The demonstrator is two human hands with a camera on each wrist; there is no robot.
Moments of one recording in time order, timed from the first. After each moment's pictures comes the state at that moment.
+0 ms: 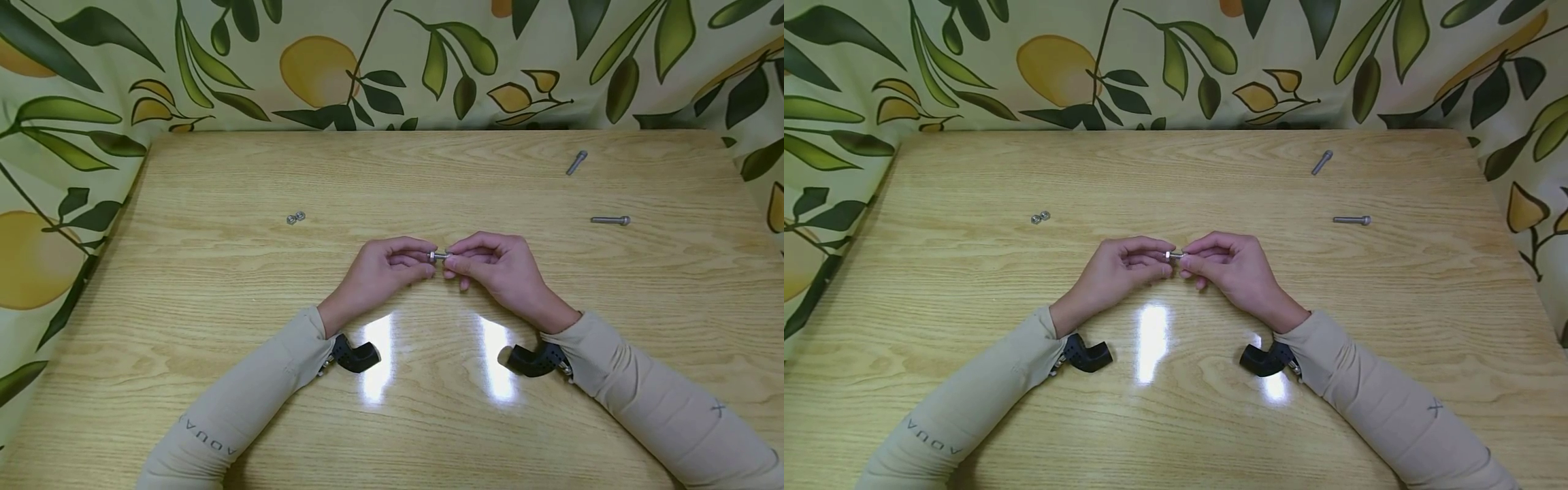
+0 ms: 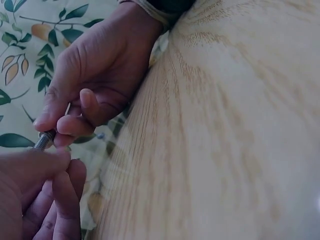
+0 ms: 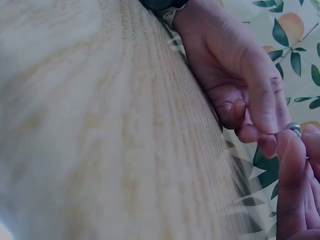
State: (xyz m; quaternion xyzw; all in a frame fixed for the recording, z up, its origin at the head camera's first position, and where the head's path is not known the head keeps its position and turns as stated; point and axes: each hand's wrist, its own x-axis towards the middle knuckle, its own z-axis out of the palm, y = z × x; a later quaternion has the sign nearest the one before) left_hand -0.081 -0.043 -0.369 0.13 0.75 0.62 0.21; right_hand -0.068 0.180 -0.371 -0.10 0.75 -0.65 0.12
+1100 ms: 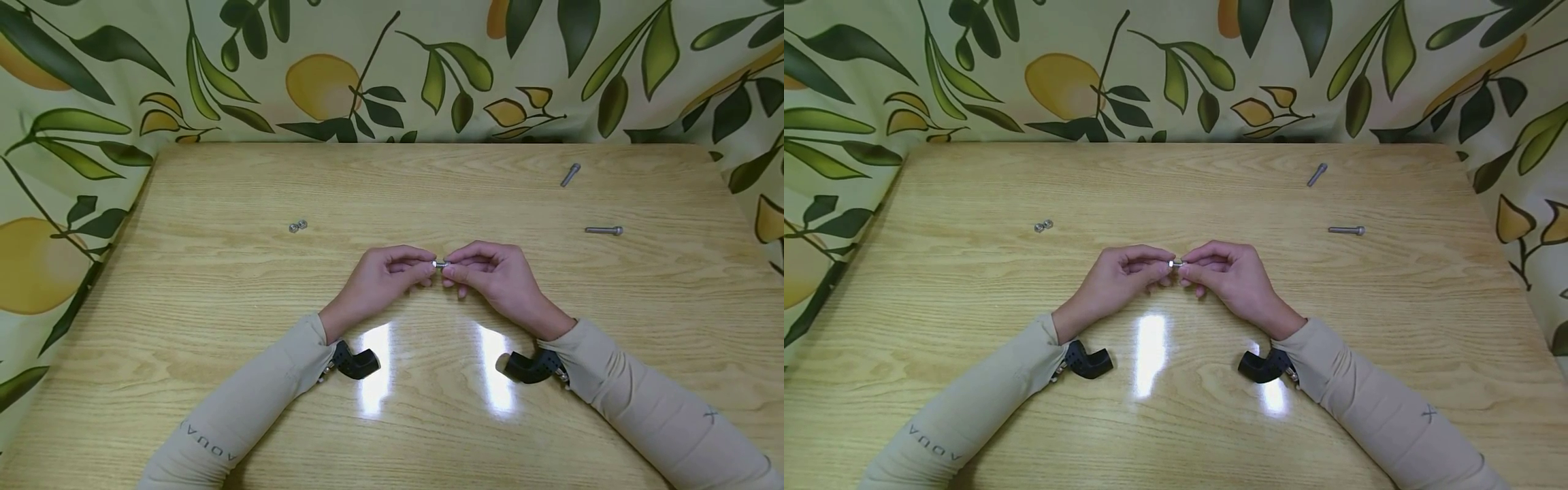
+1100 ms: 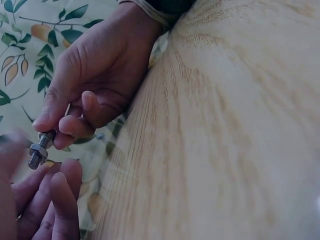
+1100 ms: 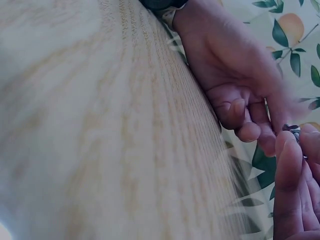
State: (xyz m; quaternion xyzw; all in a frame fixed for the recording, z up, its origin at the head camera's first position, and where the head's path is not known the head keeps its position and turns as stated) left_hand -0.079 -0.043 -0.371 0.15 0.76 0.61 0.20; right_hand -0.065 0.180 -0.372 -0.10 0.75 -0.64 0.12
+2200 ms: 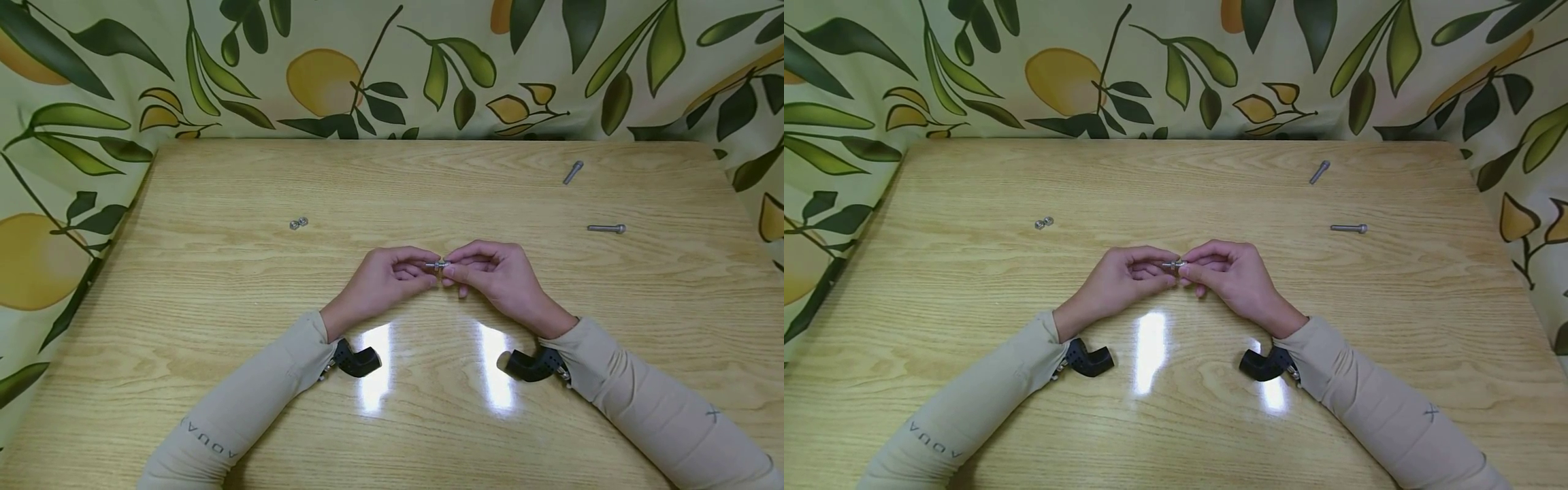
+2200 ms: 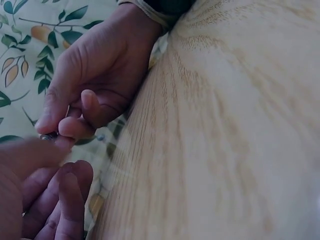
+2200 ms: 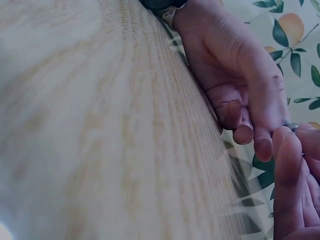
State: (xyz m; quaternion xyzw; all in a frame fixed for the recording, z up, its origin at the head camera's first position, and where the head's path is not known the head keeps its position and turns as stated) left_hand -0.079 -0.043 -0.373 0.16 0.76 0.59 0.22; right_hand -0.066 0.180 -0.372 -0.11 0.74 -0.65 0.13
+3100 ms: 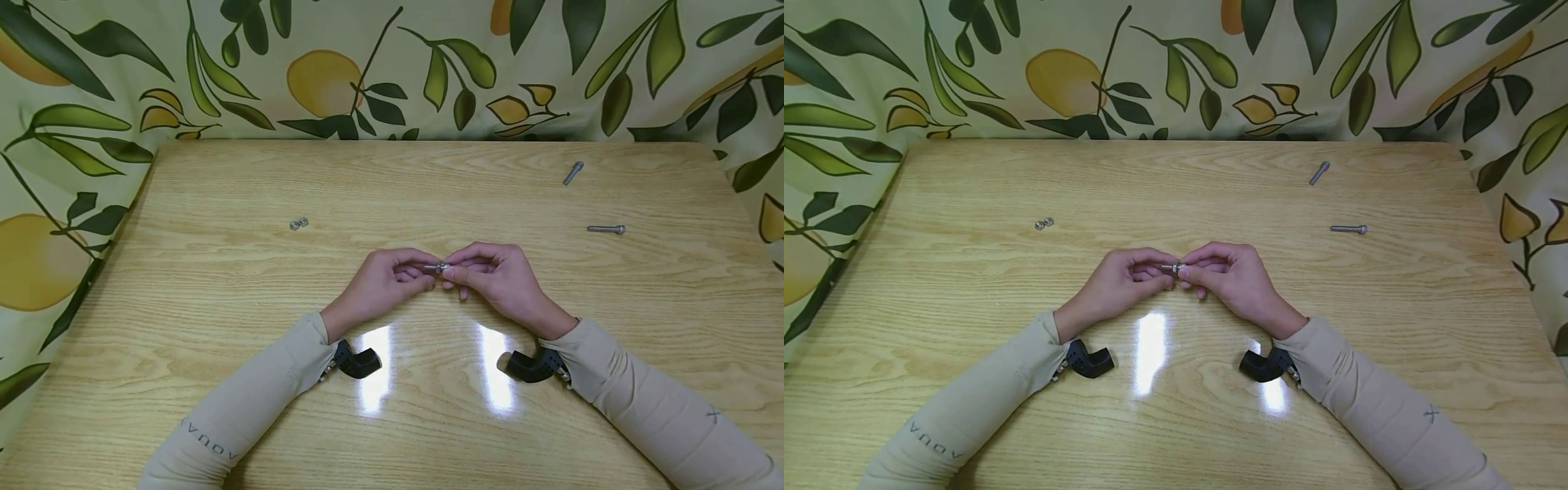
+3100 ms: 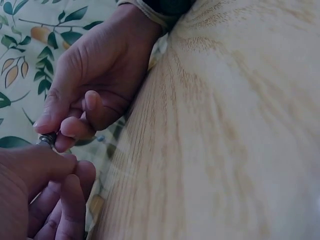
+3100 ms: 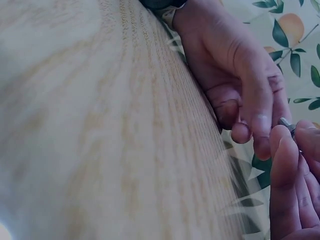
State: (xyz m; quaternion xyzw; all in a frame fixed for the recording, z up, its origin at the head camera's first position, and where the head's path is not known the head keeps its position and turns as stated) left_hand -0.078 -0.041 -0.373 0.18 0.77 0.58 0.20; right_hand -0.065 0.180 -0.372 -0.11 0.74 -0.65 0.13
